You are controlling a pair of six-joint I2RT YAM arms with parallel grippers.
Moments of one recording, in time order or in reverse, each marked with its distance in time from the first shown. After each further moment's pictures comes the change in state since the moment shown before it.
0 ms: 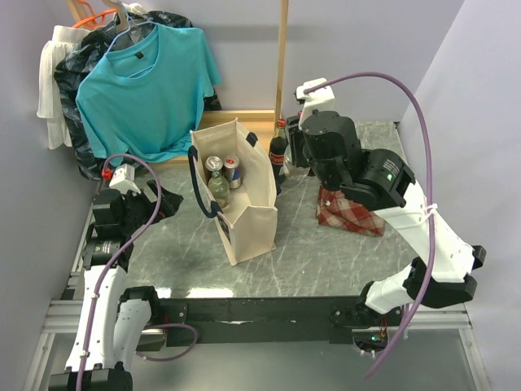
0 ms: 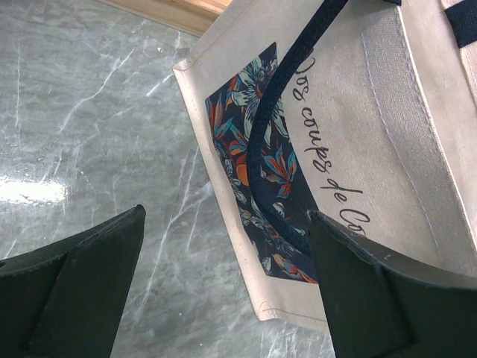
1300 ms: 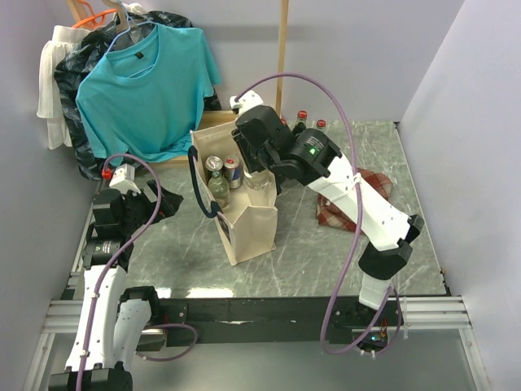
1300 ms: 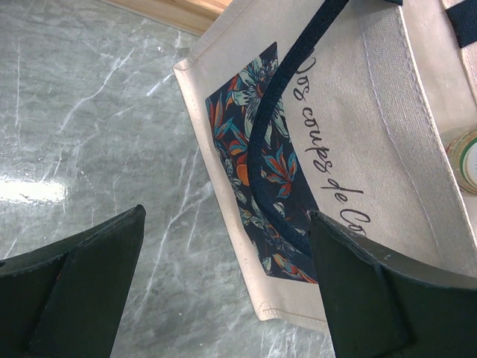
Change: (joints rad) left arm 0.000 0.002 0.000 0.000 0.000 0.000; right arm 0.002 0.355 0.235 -0.138 -0.240 0.012
